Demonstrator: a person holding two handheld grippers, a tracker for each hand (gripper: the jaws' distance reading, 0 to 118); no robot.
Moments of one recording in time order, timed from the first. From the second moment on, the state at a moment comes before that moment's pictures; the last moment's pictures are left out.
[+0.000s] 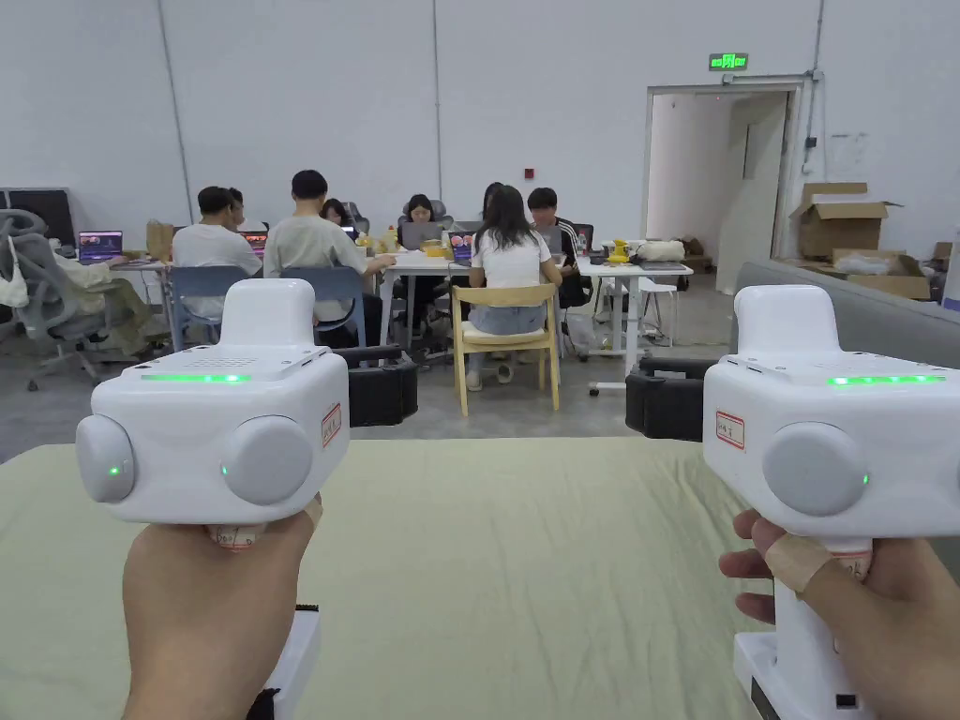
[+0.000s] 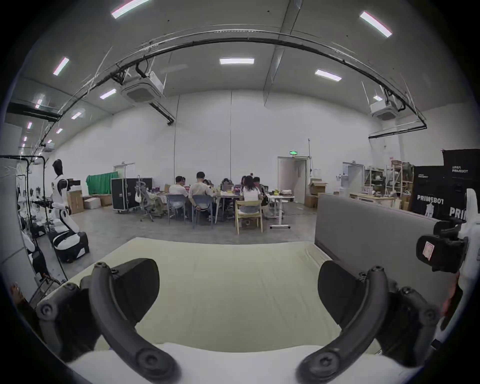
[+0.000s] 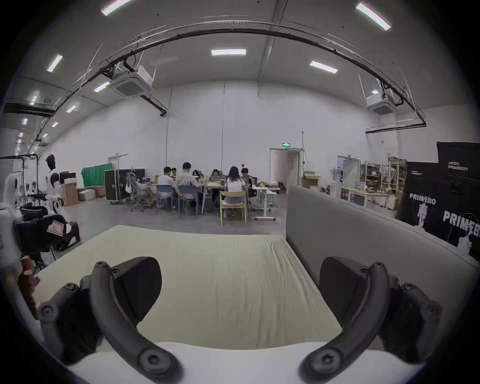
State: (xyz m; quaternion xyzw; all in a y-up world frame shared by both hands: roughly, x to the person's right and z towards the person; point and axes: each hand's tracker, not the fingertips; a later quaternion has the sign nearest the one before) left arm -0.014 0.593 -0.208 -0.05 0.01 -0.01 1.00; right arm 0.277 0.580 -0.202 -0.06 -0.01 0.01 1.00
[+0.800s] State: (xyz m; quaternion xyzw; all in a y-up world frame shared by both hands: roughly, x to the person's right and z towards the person) left arm -0.025 0.591 -0.203 -0.05 0.00 -0.01 1.00; right arm 0.257 0.589 -0.201 -0.10 0.01 -0.02 1.00
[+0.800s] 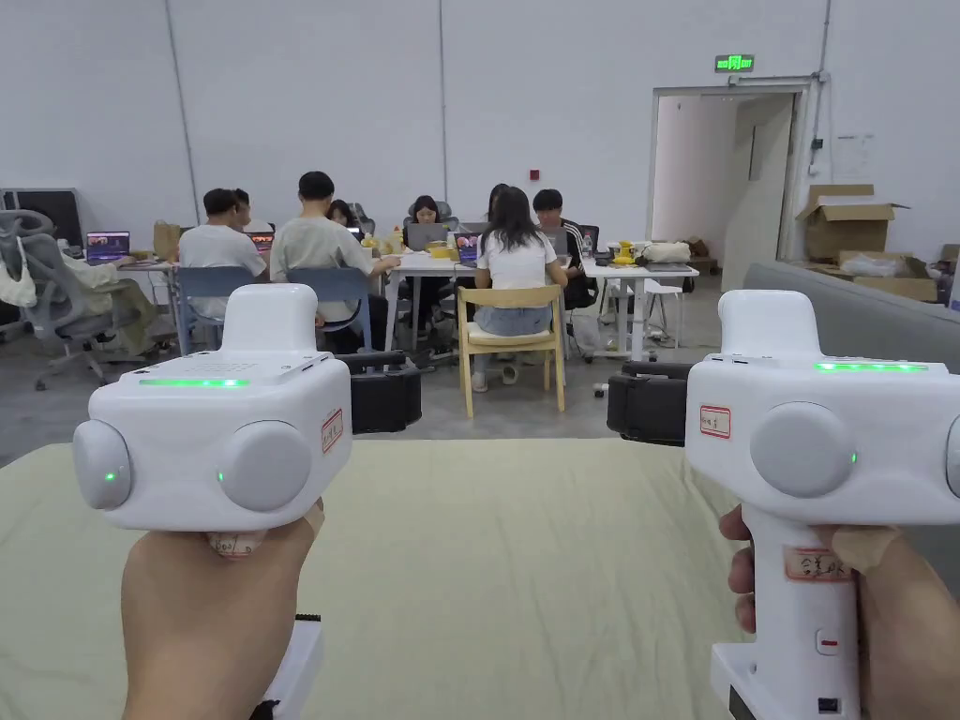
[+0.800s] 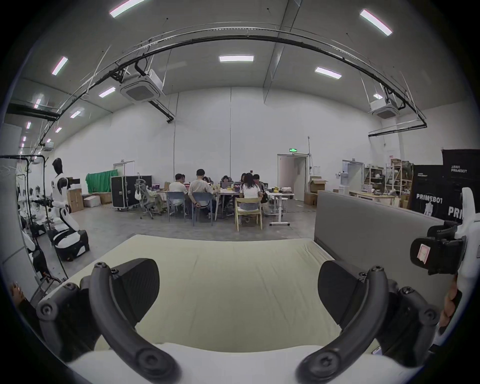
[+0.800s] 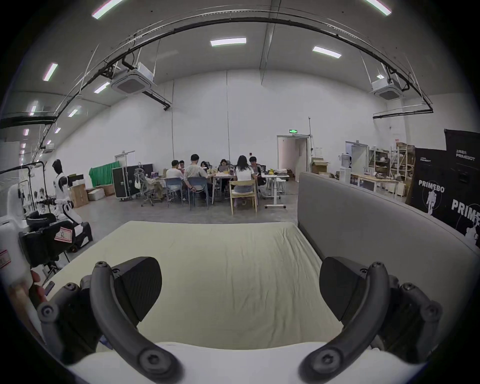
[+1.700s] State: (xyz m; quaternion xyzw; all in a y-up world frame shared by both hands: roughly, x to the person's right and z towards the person) left arm -0.029 0.586 -0.210 -0.06 0.01 -0.01 1.00; right arm 0.249 0.589 -0.203 -0.09 0.02 -0.01 1.00
